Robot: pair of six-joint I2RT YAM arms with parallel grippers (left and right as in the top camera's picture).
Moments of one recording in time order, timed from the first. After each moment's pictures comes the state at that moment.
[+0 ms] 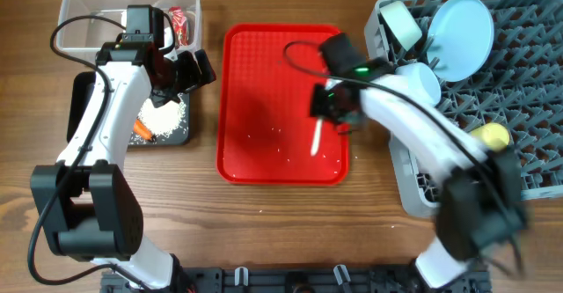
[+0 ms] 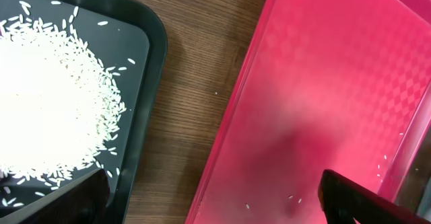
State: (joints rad) left arm -0.02 1.78 1.41 -0.86 0.21 -0.40; right arm 0.42 1.76 1.35 -0.85 -0.16 0.64
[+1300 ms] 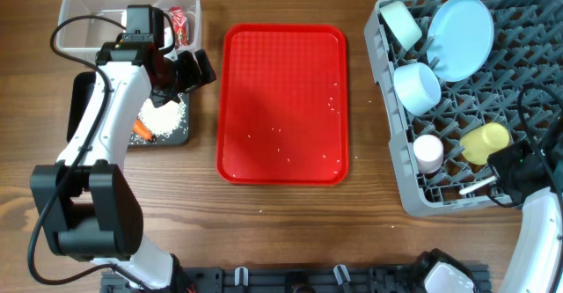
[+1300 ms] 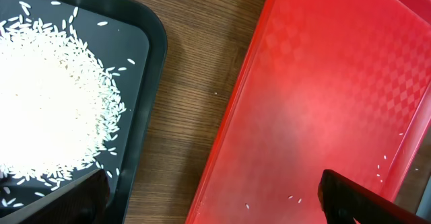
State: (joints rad) left arm -0.02 1.78 1.41 -0.86 0.21 -0.40; right arm -0.60 1.11 0.93 -1.00 0.05 0.55
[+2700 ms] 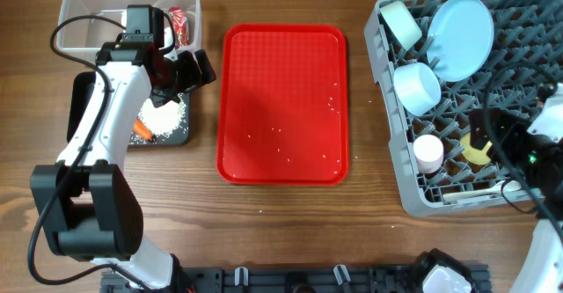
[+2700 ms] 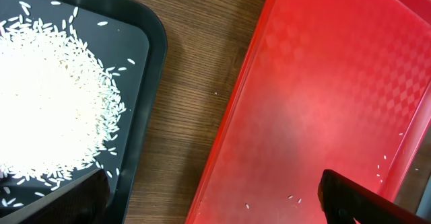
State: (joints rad) left arm -0.02 1.78 1.41 -0.86 0.21 -0.40; right arm -0.57 0.98 1.19 -1.08 -0.50 -0.11
